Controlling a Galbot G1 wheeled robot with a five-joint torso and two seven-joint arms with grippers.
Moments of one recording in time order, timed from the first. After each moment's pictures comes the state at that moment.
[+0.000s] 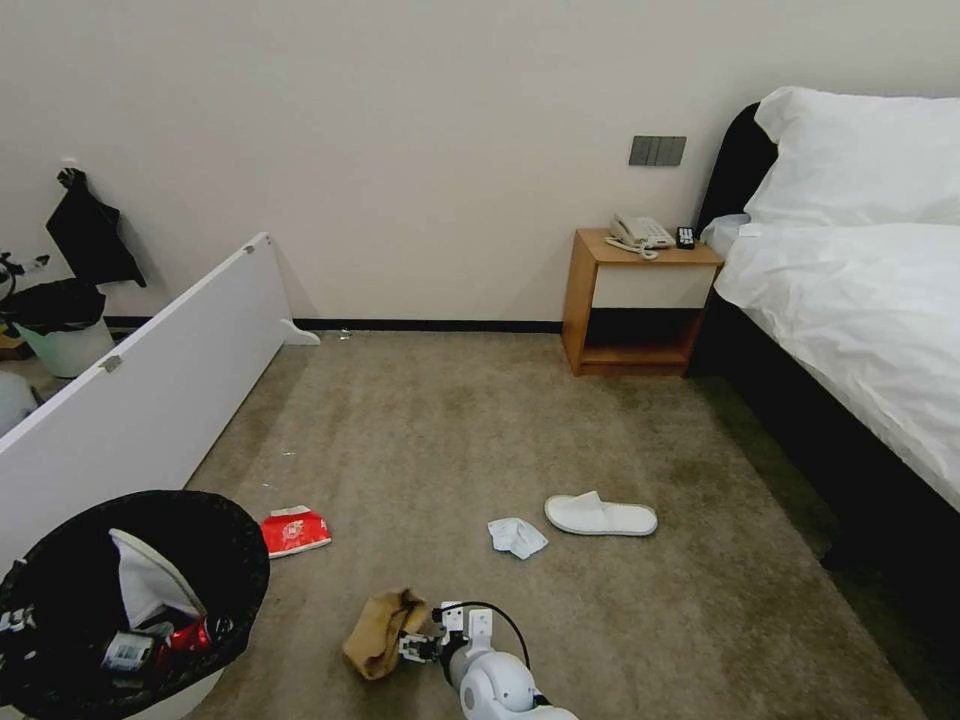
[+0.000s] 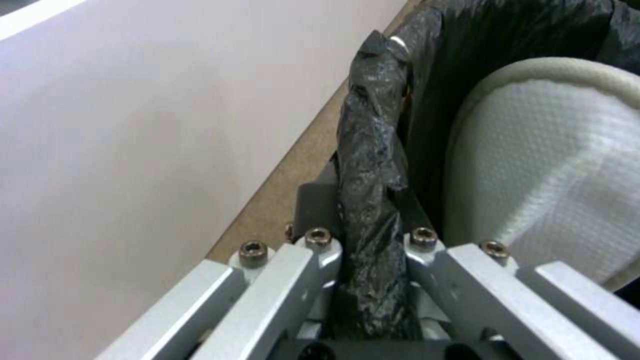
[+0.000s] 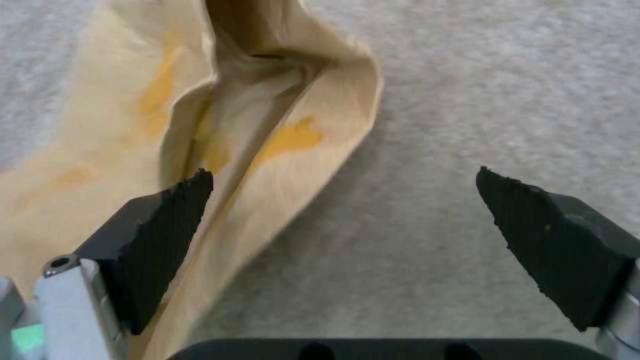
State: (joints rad) left arm 1.76 -1.19 -1.28 -2.30 -0.85 0.74 -0.29; right arm -0.89 1.61 -0.09 0.98 0.60 -0.32 0.14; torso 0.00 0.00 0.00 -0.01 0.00
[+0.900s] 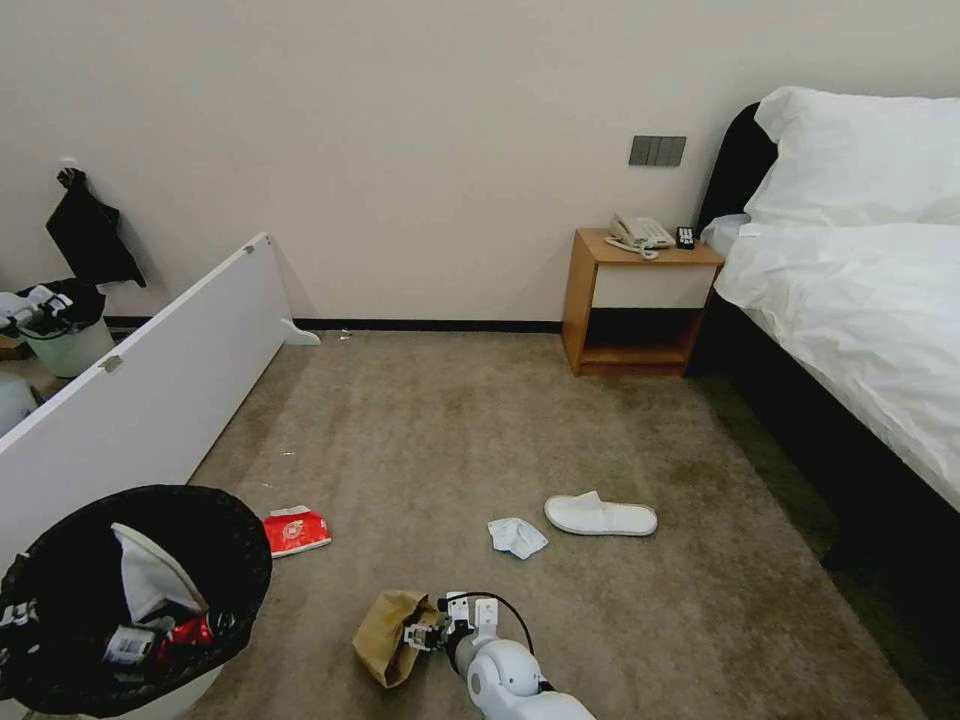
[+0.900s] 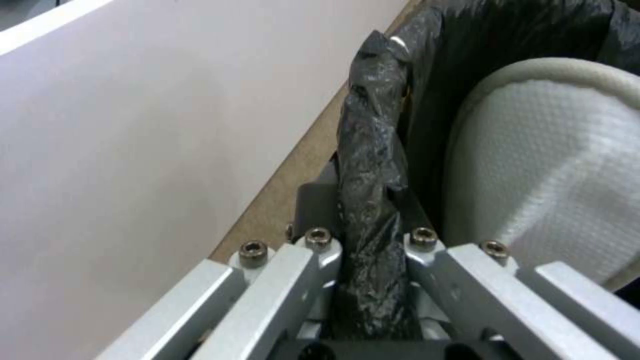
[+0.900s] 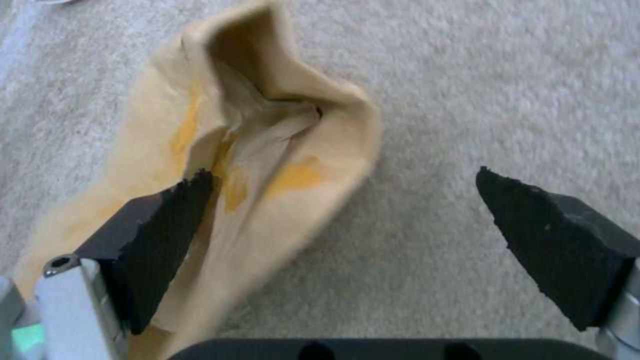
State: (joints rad) left arm 1.75 -1.18 -1.28 -2.31 -0.85 0.74 -0.30; right arm -0.86 1.61 -0.09 0.96 0.59 -0.32 0.09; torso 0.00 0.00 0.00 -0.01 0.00
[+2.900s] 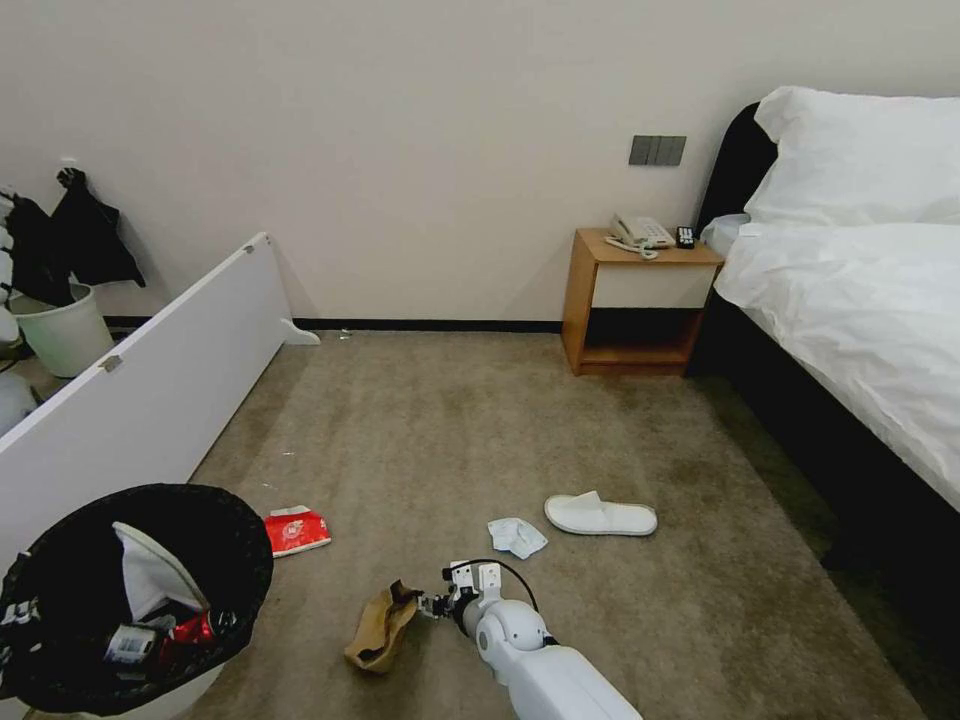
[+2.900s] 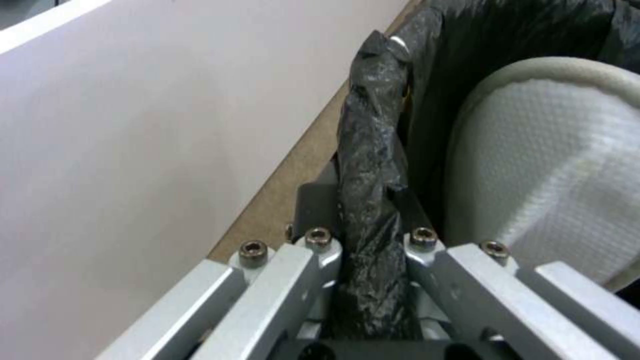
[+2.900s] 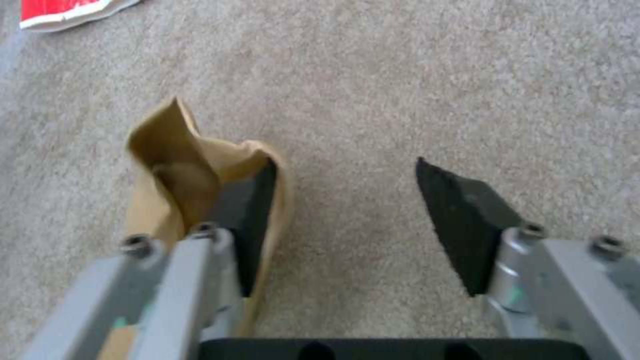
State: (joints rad) left arm 1.75 -1.18 -1.27 -2.32 -0.85 0.74 -0.31; right arm -0.73 1.61 -0.08 0.84 0.58 -0.34 0.01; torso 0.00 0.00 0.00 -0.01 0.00
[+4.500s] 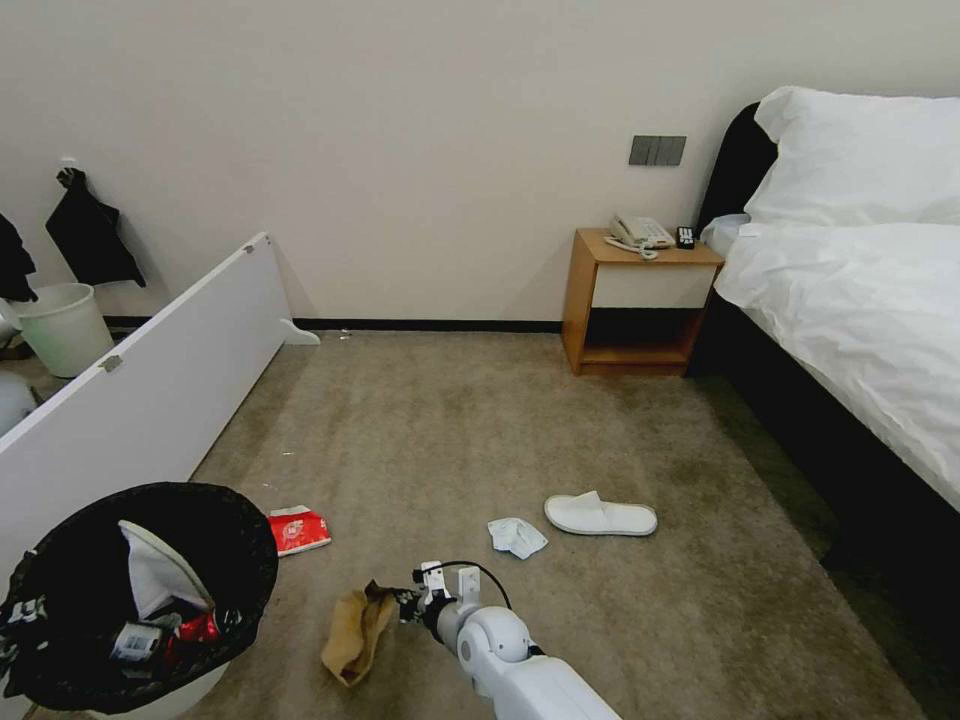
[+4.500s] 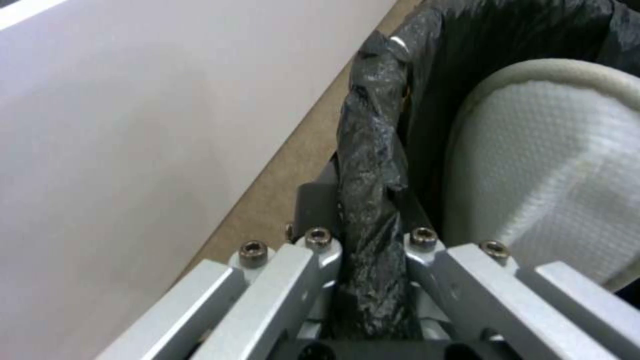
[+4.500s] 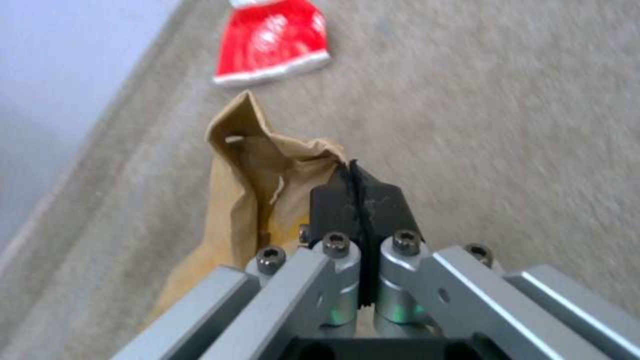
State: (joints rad) left arm 1.75 -1.18 -1.25 -2.33 -0.85 0.74 -0.32; right arm -0.79 1.61 -0.15 1.05 0.62 -0.34 -0.04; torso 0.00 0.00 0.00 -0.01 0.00
